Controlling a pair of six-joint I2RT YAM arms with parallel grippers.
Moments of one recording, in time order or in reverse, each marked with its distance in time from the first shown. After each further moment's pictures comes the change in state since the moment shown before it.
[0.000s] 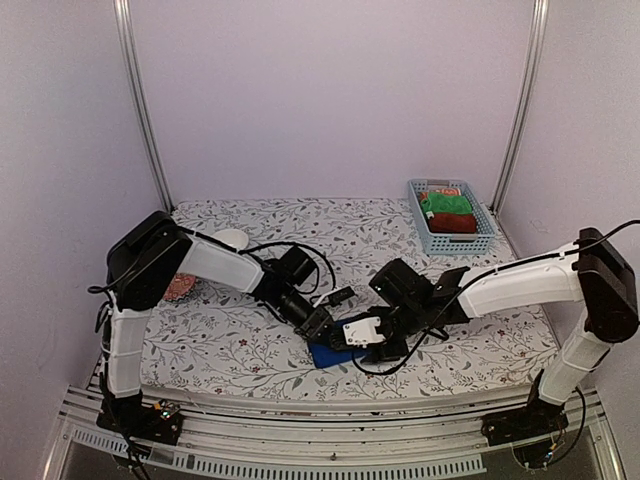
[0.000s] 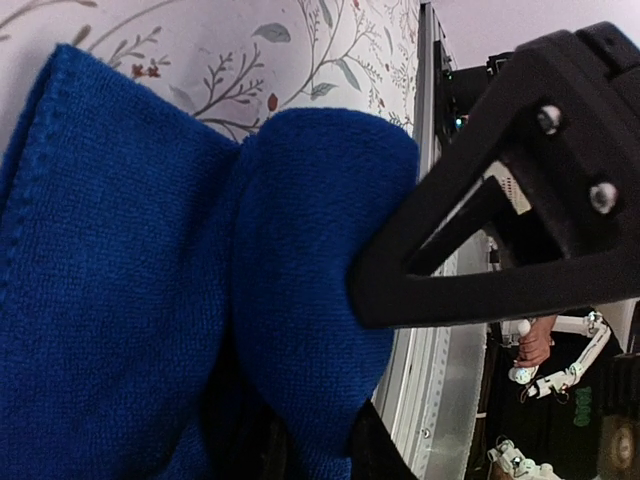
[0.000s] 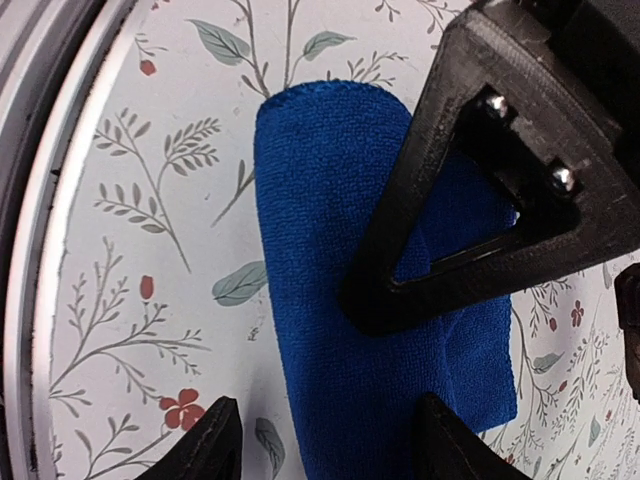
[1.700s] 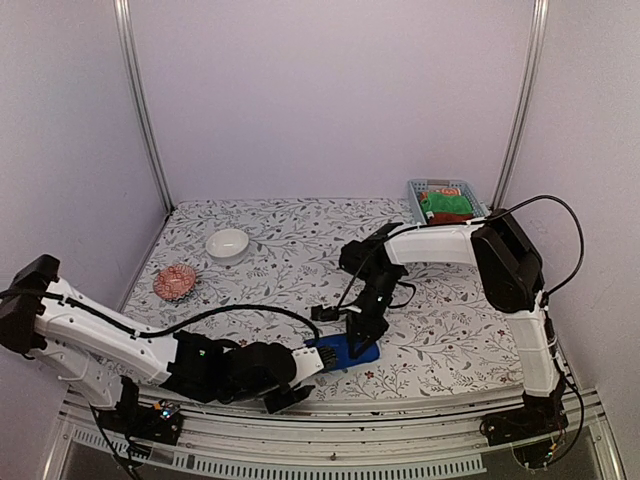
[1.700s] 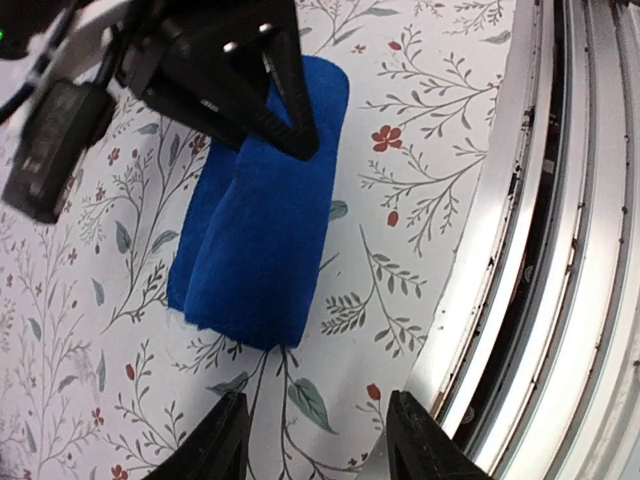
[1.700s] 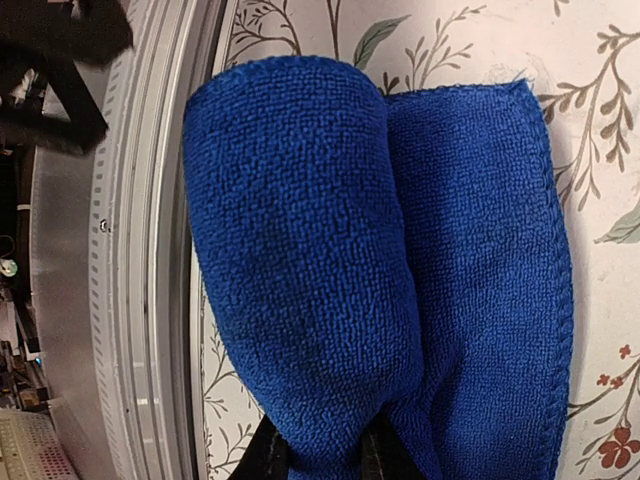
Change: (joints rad) left arm -0.646 -0.752 -0.601 0.143 -1.392 0.071; right arm -0.150 0.592 0.734 -0.830 -0.458 0.001
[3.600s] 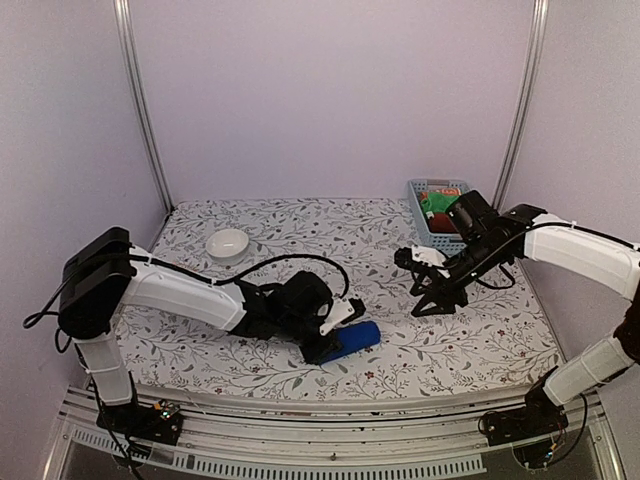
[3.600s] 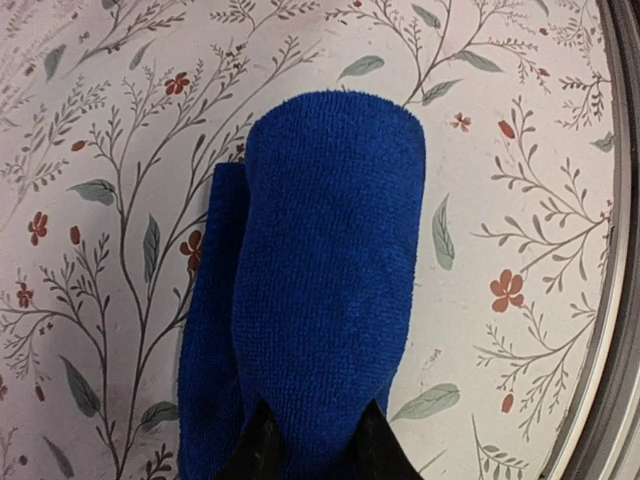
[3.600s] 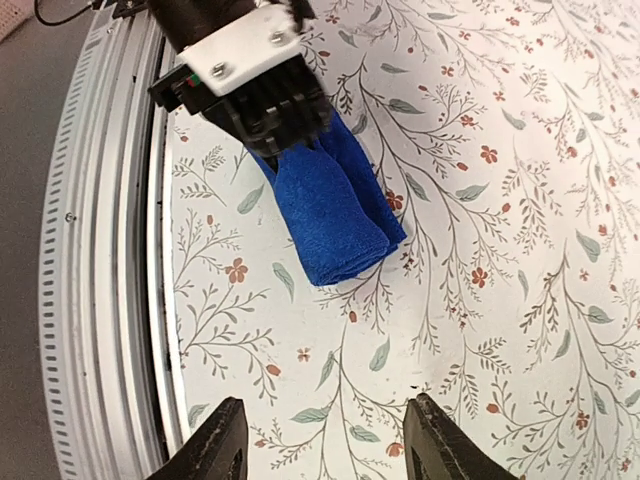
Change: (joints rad) left arm 0.340 0.441 0.359 0.029 0.397 0.148; right arm -0.277 -0.799 -0.533 0.267 0.087 0.066
